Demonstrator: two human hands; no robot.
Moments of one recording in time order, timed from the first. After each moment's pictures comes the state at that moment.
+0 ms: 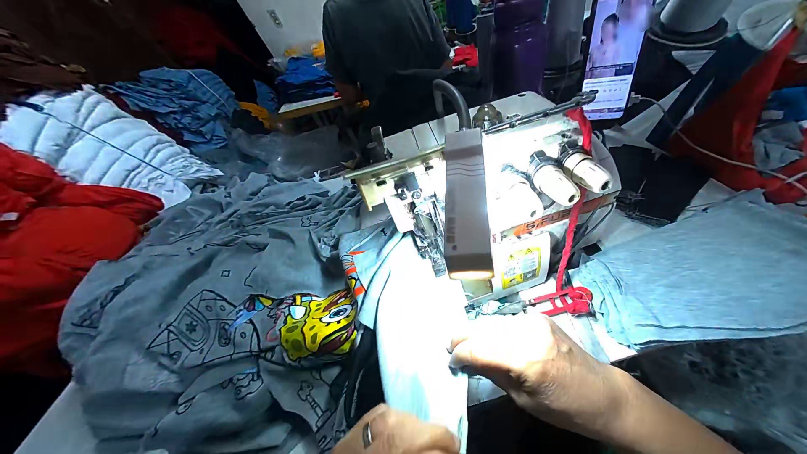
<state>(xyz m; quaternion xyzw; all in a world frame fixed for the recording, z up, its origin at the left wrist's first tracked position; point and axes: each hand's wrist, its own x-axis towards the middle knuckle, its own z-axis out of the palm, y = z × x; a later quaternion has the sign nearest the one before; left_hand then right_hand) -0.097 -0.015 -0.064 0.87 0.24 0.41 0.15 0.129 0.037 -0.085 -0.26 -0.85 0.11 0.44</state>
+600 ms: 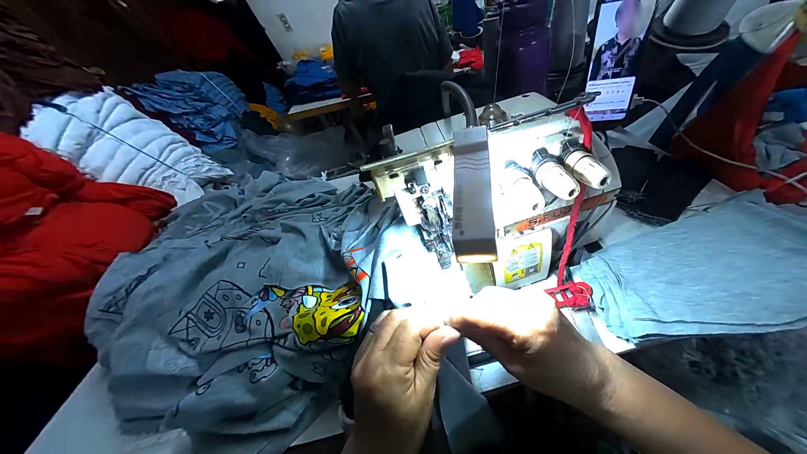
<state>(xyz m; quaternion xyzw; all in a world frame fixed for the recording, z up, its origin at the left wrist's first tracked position) -0.061 0.029 -0.082 0.75 0.41 0.51 0.00 0.119 0.048 -0.076 -0.26 -0.81 0.06 0.52</state>
